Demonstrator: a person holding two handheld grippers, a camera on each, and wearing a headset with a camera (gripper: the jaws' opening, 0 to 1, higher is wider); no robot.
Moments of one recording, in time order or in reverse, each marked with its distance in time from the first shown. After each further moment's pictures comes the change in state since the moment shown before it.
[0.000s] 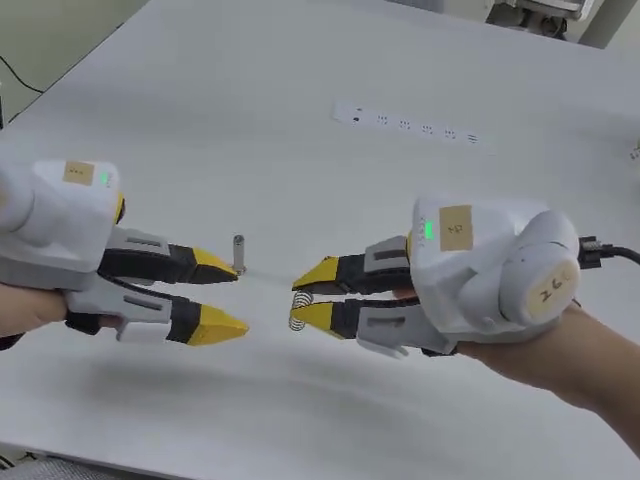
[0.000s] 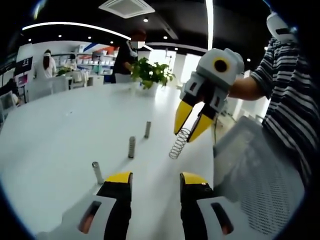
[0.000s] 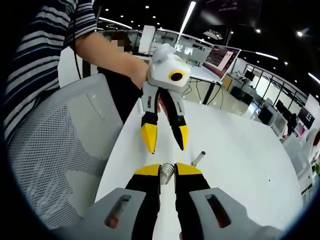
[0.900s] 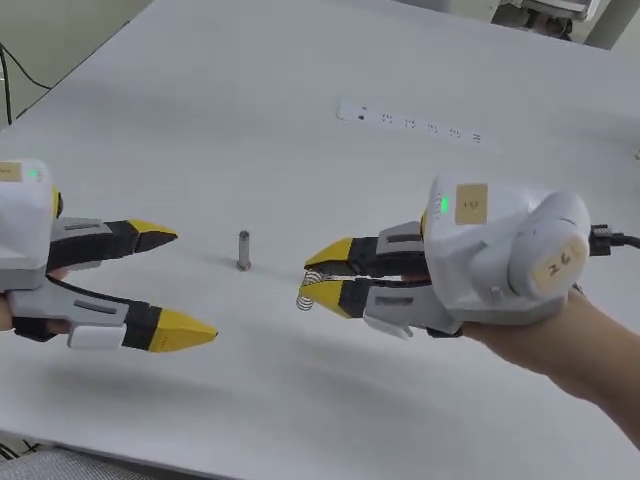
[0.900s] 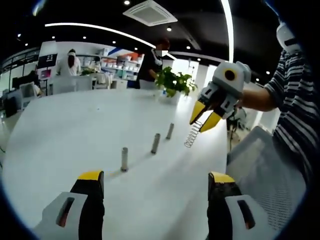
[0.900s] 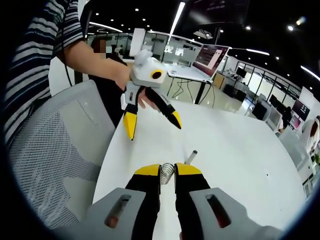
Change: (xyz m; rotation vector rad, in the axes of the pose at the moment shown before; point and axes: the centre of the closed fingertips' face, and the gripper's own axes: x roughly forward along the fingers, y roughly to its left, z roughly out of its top) left arm -0.035 0.025 -0.014 -0.098 -0.082 0.178; right arm -0.003 -0.015 0.001 0.061 -0.016 -0.054
